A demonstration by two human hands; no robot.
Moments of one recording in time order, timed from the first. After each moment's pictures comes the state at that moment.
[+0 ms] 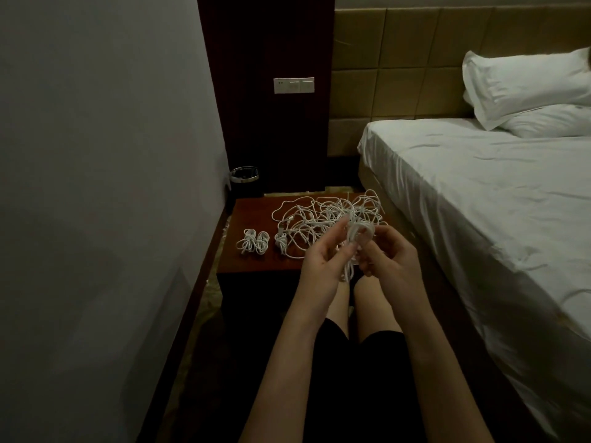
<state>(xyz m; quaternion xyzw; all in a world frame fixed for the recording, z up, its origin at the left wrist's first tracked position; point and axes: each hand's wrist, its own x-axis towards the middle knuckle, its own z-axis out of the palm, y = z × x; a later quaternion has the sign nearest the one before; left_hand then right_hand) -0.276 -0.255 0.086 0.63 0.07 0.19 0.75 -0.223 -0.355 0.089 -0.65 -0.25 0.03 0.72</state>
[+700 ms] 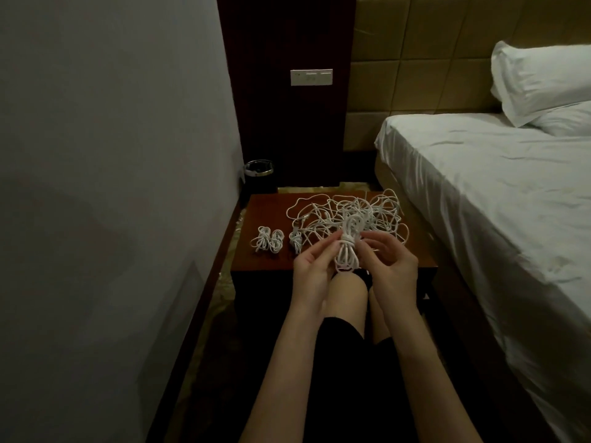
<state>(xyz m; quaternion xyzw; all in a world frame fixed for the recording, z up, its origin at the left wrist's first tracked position) -0.262 -0.220 0.072 0.47 0.19 0.22 0.83 -0.209 -0.315 0.068 -0.65 -0.20 -0.01 0.73</state>
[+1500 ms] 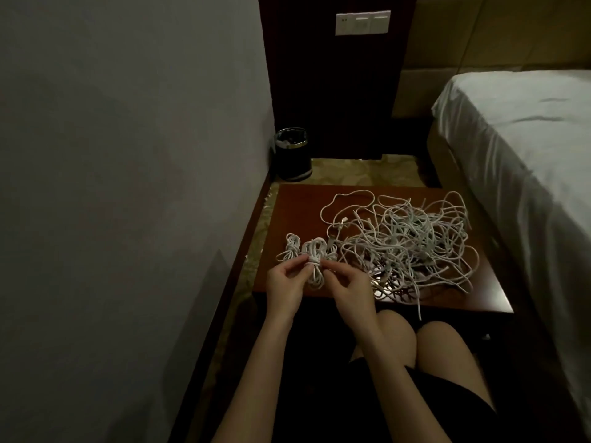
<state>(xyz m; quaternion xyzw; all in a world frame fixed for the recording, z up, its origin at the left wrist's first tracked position) -0.201 -0.073 0.020 0.58 0.39 0.25 0.67 -0.128 -0.165 -0.002 -0.73 -0.23 0.19 0.61</state>
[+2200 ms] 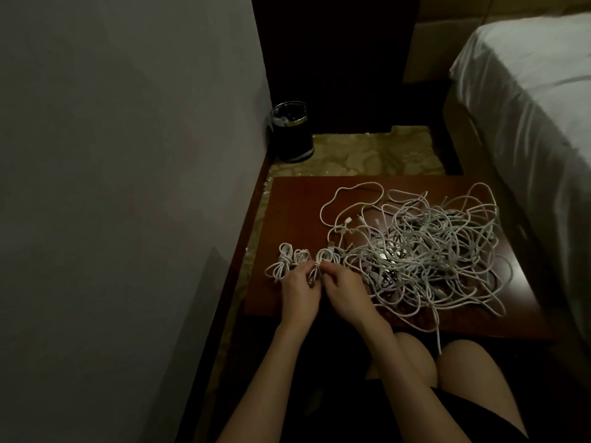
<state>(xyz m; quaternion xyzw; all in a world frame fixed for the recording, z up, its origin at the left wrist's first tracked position) -0.127 -0.043 -0.032 0.81 0.38 0.15 0.42 -0.054 -0.116 -0.038 -0.80 -0.34 0.25 0.43</state>
